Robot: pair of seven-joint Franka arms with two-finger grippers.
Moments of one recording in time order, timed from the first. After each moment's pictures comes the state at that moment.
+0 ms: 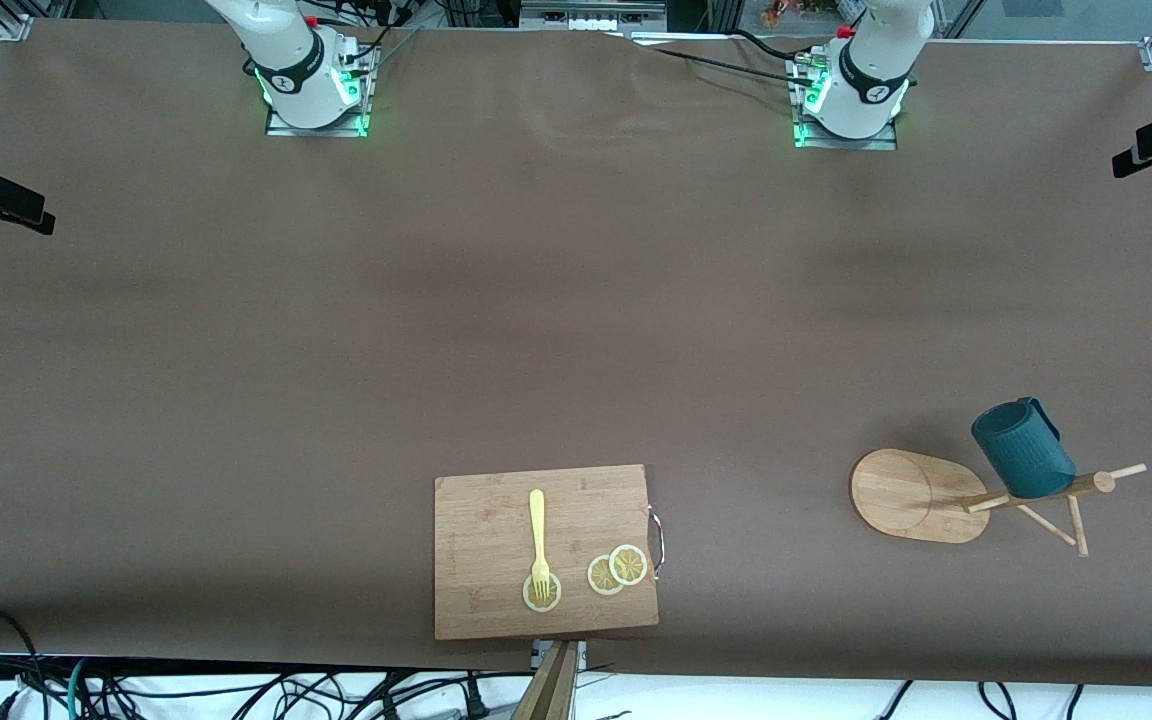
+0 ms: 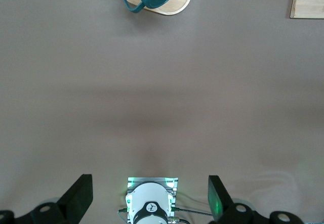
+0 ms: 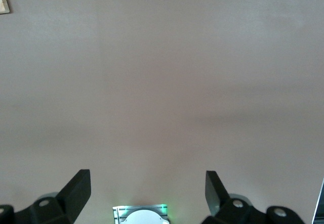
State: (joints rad) left arm 0.49 0.10 -0.38 -1.28 -0.07 1.14 0.02; right arm -0.12 0.09 0.04 -1.44 -0.07 1.39 -0.03
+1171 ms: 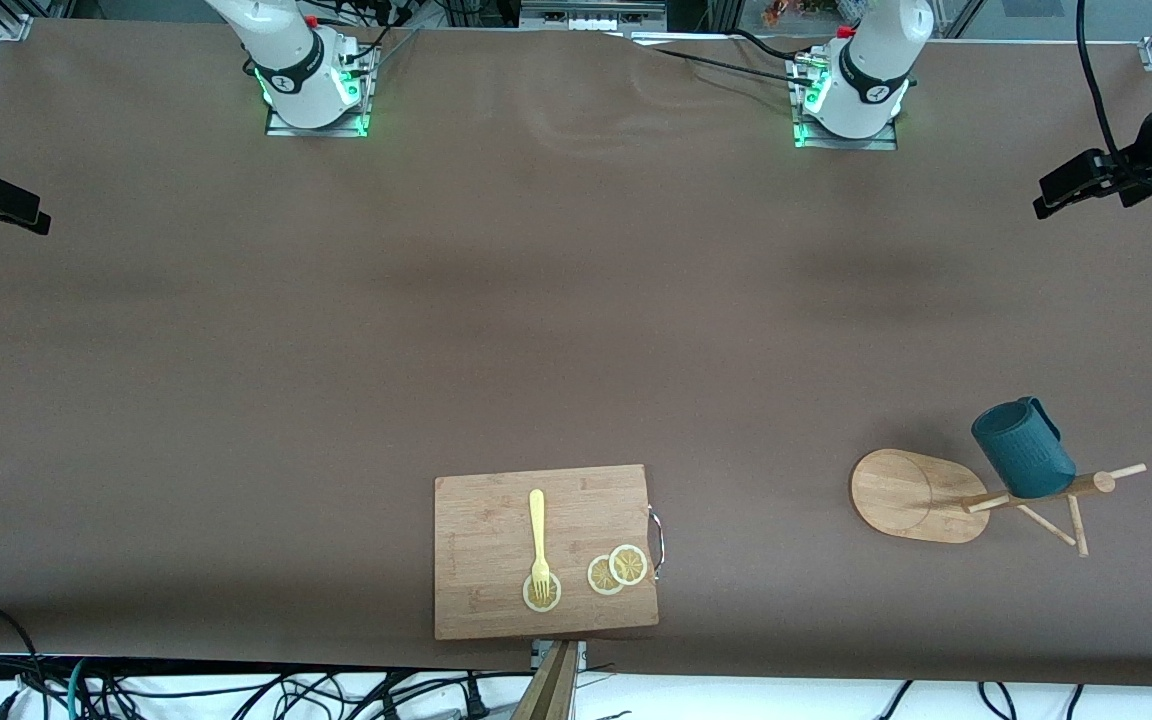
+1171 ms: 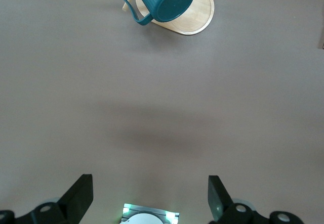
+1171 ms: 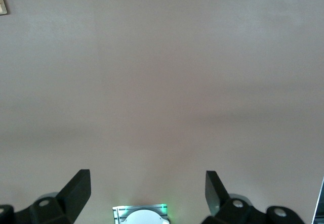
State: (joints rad) left arm 0.06 -0.08 -0.03 -1.65 0.00 1.45 -0.15; right arm -0.12 0.09 0.04 -1.44 -0.07 1.39 -0.03
